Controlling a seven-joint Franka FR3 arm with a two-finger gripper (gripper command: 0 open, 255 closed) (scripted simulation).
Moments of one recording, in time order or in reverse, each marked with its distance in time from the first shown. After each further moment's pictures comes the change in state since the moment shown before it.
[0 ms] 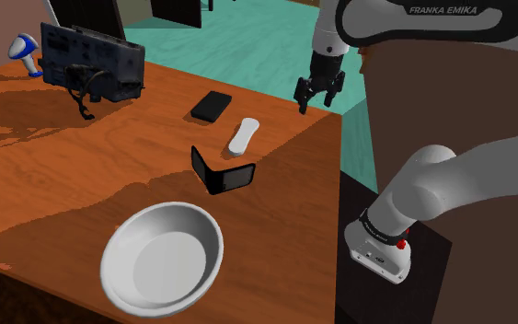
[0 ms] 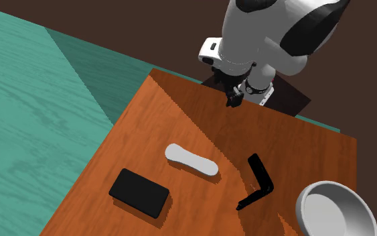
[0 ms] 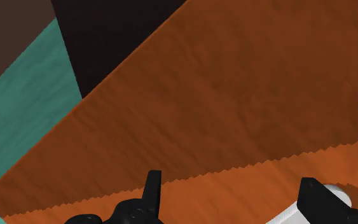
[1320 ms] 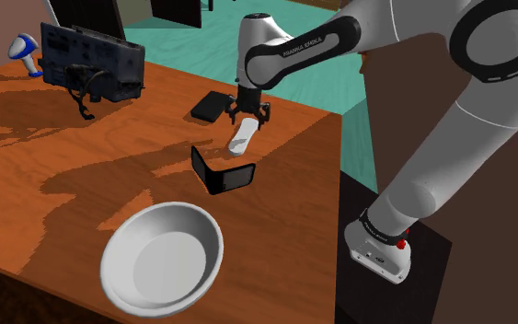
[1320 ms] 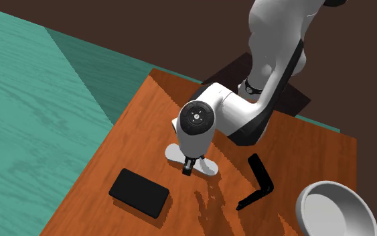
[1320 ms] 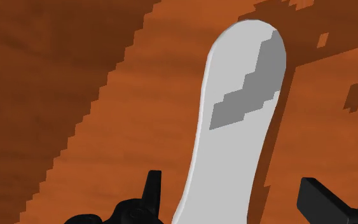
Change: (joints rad) arm -0.088 0.680 0.189 0.257 -0.022 0.486 0.828
